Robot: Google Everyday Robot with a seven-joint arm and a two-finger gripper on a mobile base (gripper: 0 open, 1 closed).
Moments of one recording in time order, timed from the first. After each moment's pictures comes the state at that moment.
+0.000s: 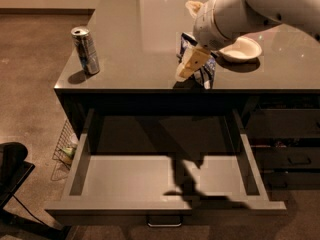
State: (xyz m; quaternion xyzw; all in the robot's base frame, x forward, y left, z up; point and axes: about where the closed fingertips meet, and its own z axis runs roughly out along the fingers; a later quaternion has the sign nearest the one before) arm 0.634 -0.077 0.963 -0.64 0.64 -0.05 0.43
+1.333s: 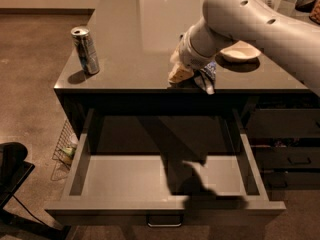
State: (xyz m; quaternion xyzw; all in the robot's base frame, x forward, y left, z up) arm 0.665 -0.065 0.870 -0.64 0.70 -0.03 0.32
